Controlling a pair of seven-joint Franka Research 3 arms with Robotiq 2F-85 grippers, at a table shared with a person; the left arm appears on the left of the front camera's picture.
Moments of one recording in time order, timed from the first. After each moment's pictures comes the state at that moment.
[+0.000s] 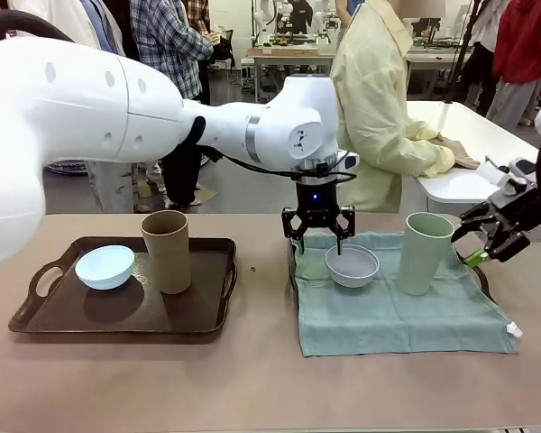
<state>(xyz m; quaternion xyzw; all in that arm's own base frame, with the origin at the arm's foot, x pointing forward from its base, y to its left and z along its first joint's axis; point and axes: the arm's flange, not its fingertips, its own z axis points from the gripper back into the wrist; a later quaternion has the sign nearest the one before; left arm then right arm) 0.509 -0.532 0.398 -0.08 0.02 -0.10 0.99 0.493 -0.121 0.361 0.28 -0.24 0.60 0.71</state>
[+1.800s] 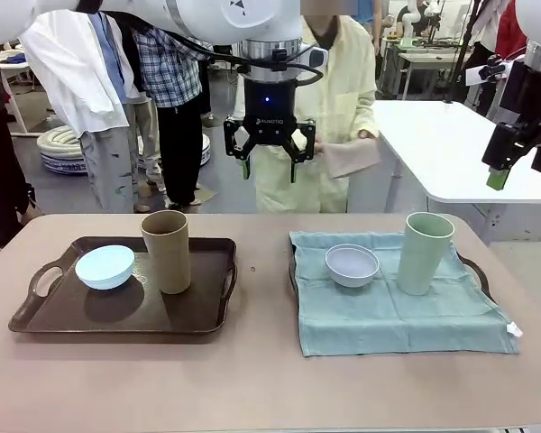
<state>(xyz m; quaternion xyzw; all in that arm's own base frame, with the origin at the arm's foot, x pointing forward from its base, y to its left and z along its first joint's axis) 0.453 -0.446 0.574 0.00 -0.05 -0.07 1.00 0.396 0.015 0.594 -0.06 -0.04 0.19 0.98</state>
